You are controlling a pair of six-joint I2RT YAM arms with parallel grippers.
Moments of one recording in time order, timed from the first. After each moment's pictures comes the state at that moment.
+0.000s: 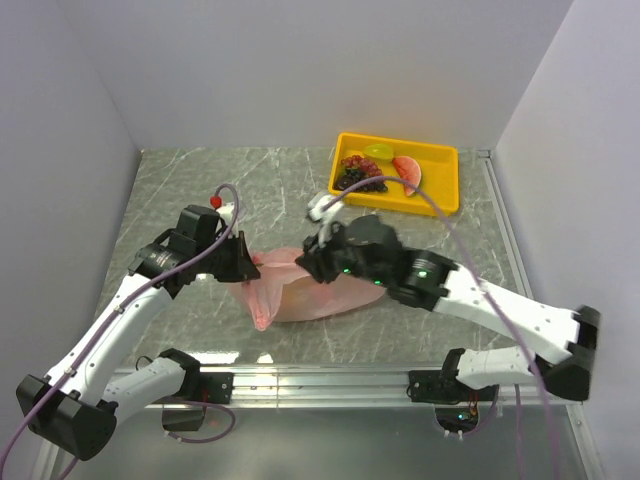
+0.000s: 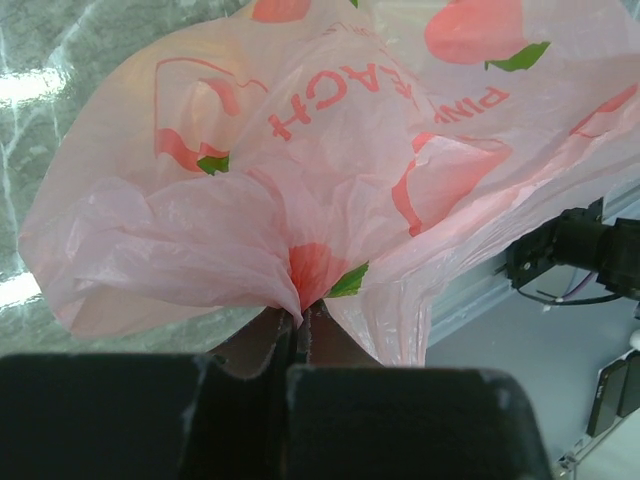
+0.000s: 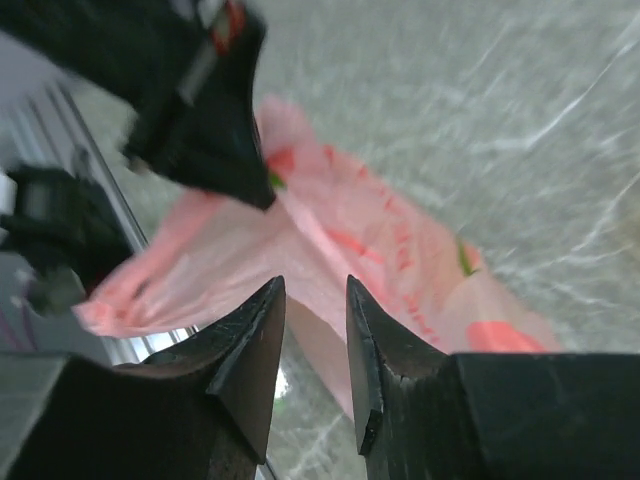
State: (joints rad) left arm -0.43 0.99 0.99 -0.82 0.30 -0.44; right arm 1.06 1.17 1.18 -0.33 0.06 0.14
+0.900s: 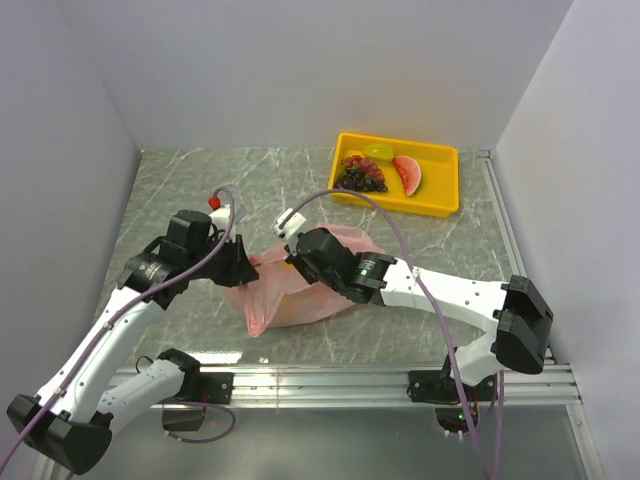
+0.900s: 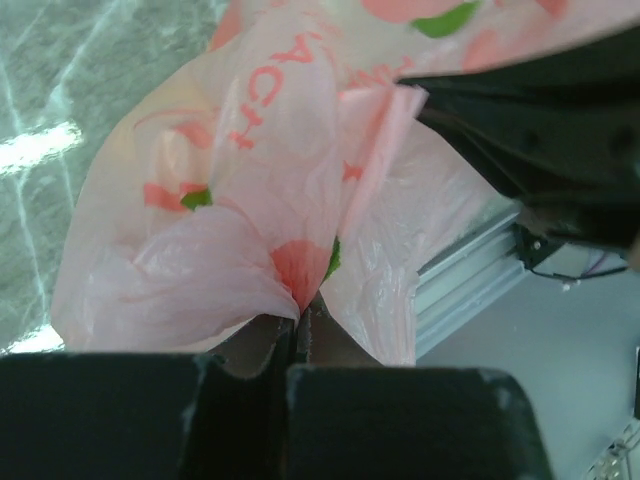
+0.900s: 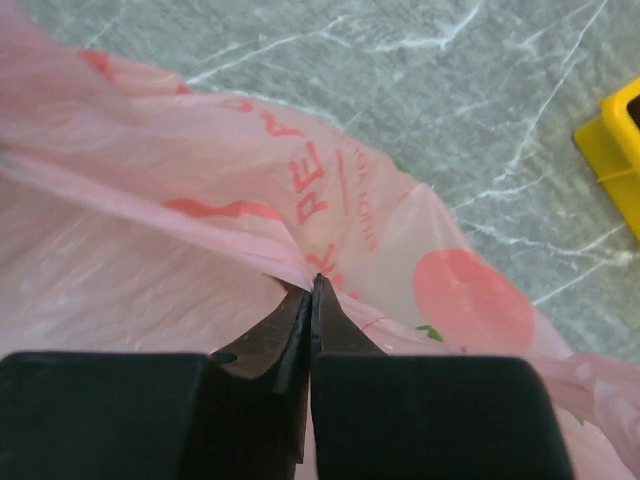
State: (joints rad) left arm -0.43 0.92 0.98 -0.82 0.32 -0.36; right arm 1.09 1.48 1.15 -0.27 0.35 0.01
